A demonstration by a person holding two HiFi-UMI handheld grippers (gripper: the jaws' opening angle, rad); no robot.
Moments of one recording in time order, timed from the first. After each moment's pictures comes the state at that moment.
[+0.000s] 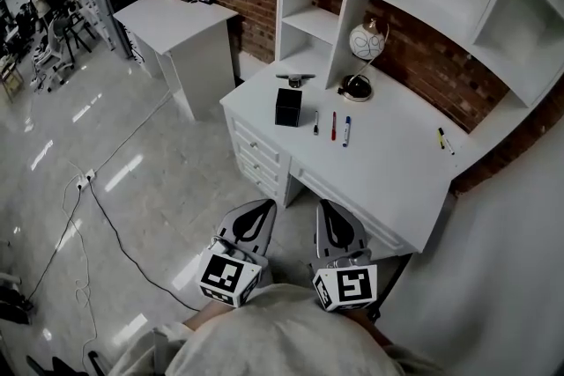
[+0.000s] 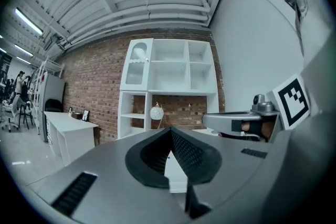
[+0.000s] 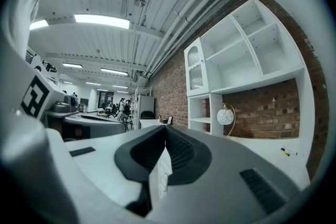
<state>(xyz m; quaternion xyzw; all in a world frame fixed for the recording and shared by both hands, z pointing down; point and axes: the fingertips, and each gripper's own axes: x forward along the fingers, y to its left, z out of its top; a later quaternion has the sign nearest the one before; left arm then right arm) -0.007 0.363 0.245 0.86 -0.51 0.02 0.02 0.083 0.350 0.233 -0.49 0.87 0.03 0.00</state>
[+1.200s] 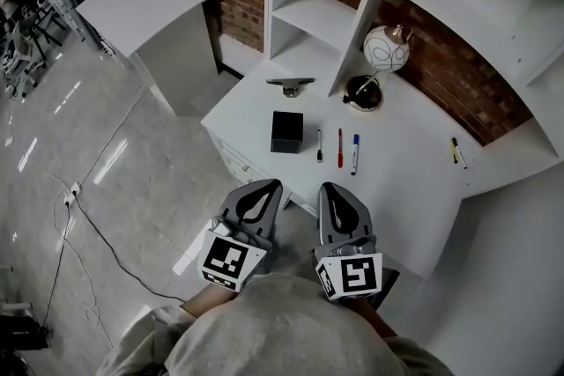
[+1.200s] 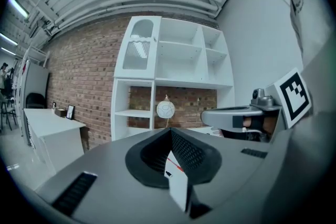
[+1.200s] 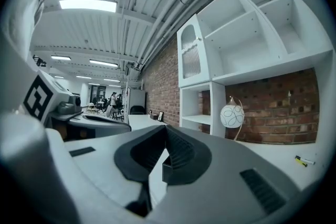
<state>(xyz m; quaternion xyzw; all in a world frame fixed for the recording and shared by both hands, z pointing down) -0.046 0.112 0.262 0.89 -0.46 0.04 0.04 0.035 0.111 0.245 -0.52 0.86 0.01 -0.03</state>
